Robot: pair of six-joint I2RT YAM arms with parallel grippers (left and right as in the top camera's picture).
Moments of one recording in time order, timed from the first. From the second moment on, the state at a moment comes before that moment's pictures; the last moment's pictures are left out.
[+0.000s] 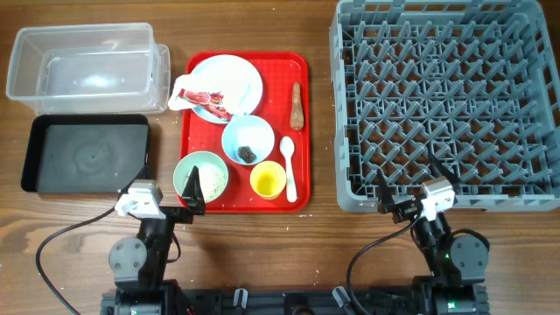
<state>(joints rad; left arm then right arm) 0.05 0.01 0.02 -0.07 0.16 -0.21 0.02 0.01 0.01 0.02 -0.25 -0.13</state>
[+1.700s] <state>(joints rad) -0.16 2.13 1.79 -0.83 0.00 -0.55 0.02 1.22 1.24 -0.75 -0.38 -0.05</state>
